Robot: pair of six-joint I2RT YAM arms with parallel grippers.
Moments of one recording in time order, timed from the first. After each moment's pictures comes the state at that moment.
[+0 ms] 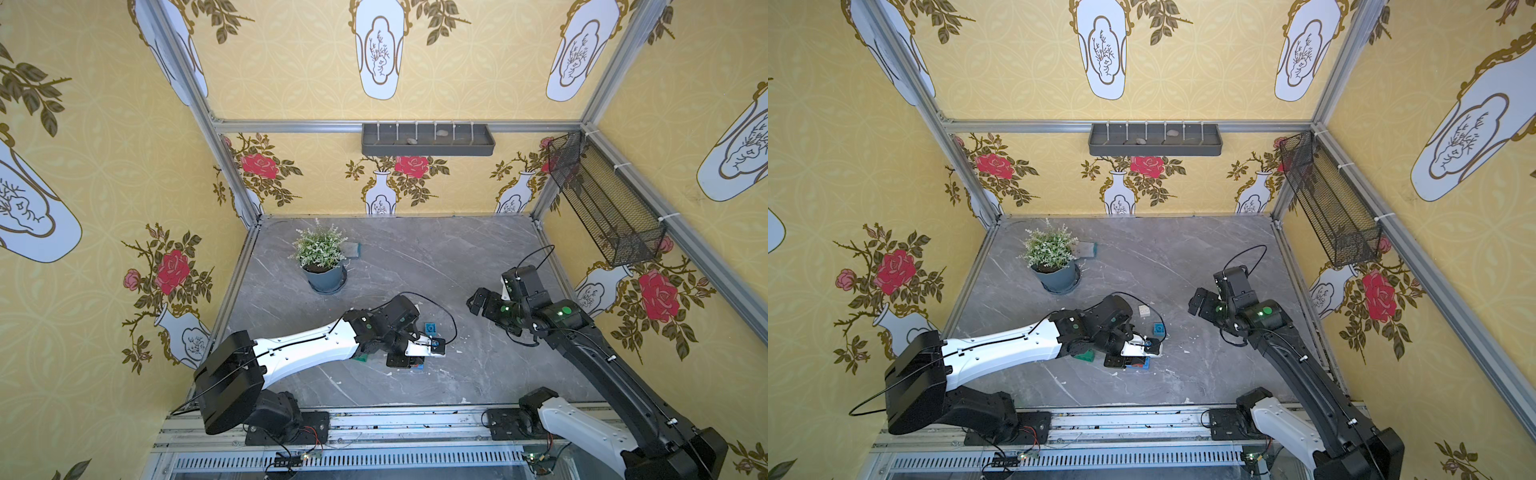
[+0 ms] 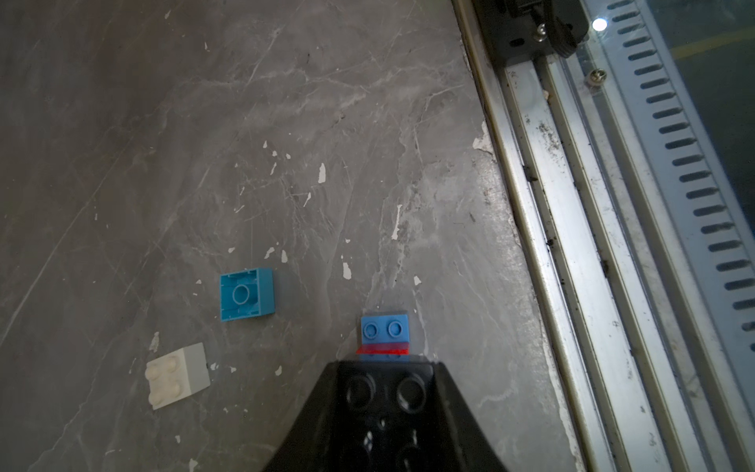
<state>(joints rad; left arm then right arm) -1.05 1.47 0.94 -0.46 0.31 0.68 0.48 0.96 0.89 -0.88 -0.06 0.77</state>
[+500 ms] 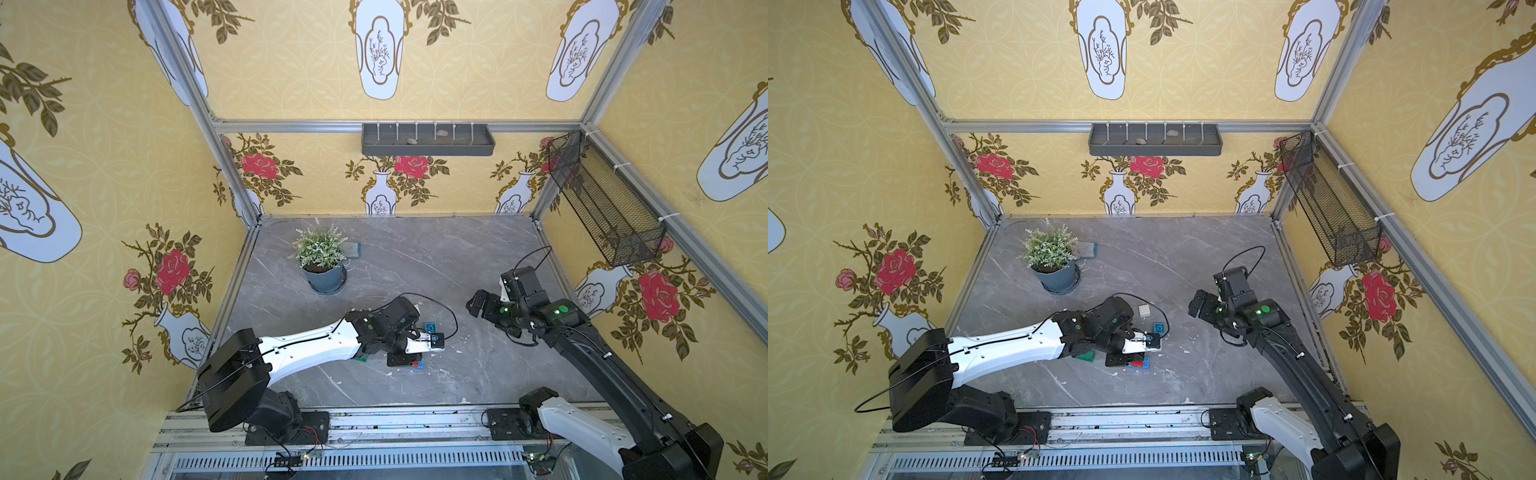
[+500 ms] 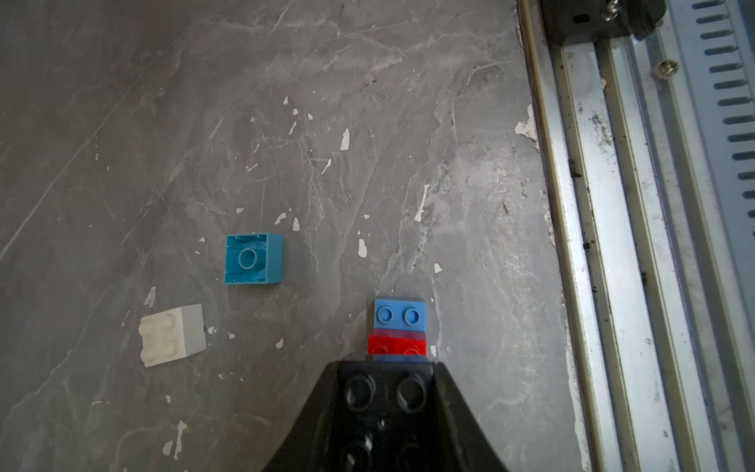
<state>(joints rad) -1.05 1.47 0.90 -0.42 0.24 0.56 0.47 0.99 0.87 -0.87 -0.09 0.75</state>
